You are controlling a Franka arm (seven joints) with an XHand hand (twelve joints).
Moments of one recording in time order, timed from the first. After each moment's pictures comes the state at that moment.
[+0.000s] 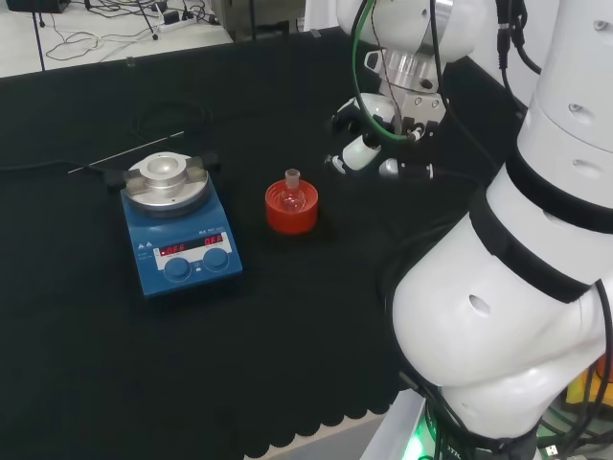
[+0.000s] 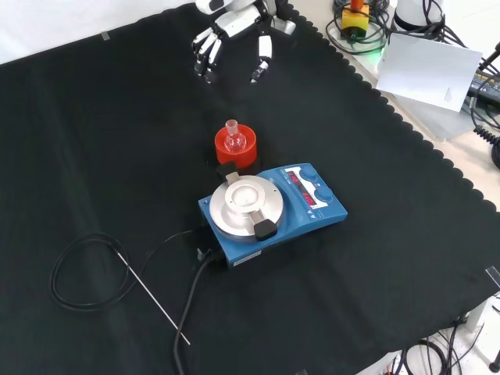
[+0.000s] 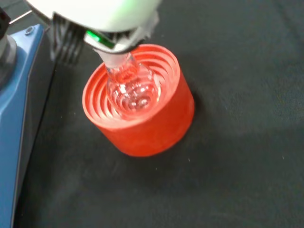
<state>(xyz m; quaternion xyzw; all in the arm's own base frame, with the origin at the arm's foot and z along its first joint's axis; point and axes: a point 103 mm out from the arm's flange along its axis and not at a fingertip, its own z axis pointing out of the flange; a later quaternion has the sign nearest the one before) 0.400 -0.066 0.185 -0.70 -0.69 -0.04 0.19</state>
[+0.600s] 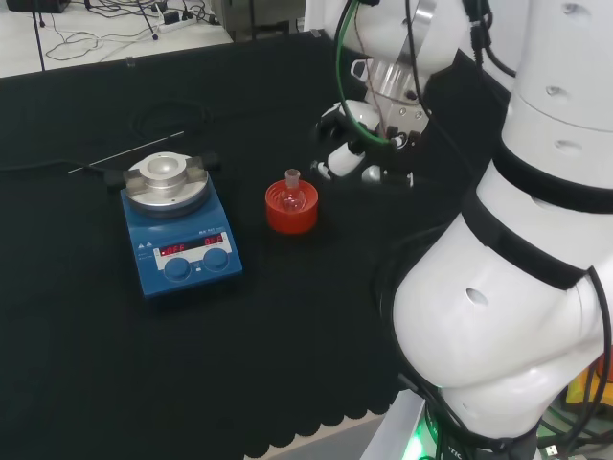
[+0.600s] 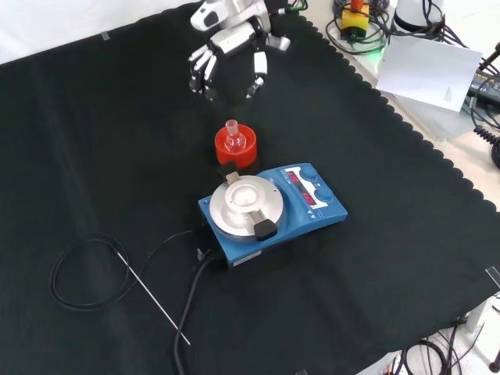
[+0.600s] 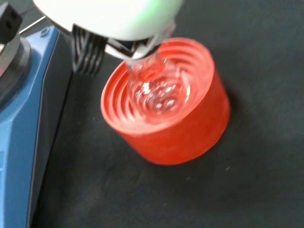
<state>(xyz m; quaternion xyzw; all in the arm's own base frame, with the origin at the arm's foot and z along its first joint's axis) 0.421 -0.045 0.153 -0.69 -0.69 -0.07 0.22</state>
